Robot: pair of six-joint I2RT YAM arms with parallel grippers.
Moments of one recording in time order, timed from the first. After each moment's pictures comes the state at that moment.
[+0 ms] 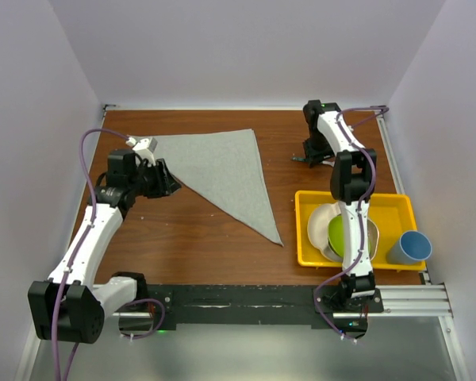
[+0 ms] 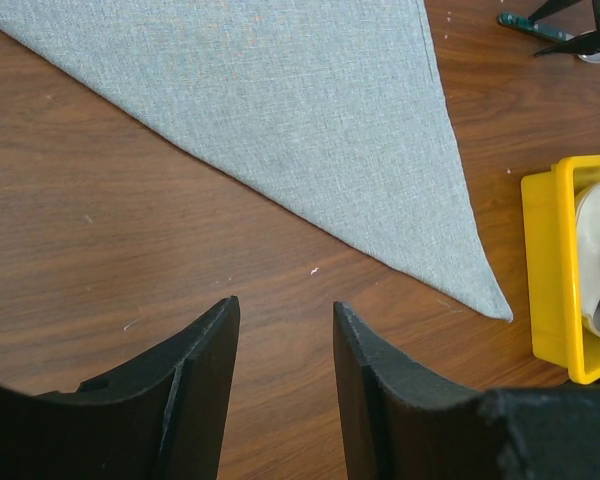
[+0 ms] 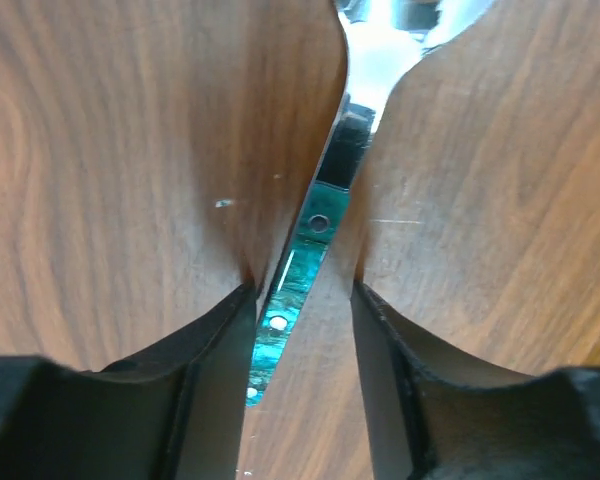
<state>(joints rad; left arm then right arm) -0.07 1.08 0.85 -0.47 0.38 -0.30 0.14 2.49 2.27 -1.30 0.32 1.56</state>
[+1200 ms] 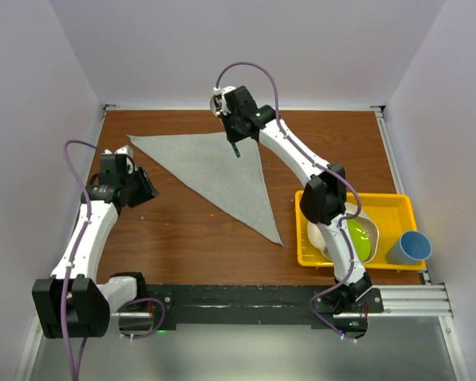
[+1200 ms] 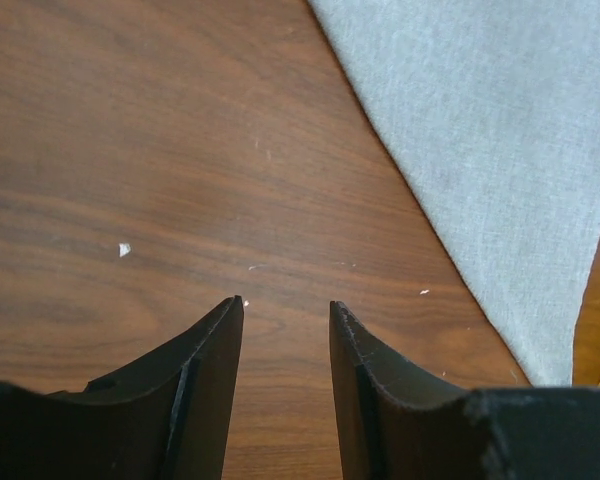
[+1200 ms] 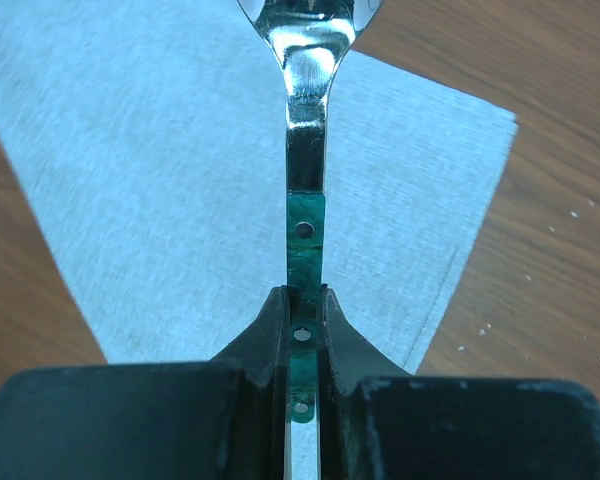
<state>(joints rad) 0.04 1.11 0.87 -0.64 0.12 -0.42 0.62 2.33 2.36 -0.79 0.11 0.11</state>
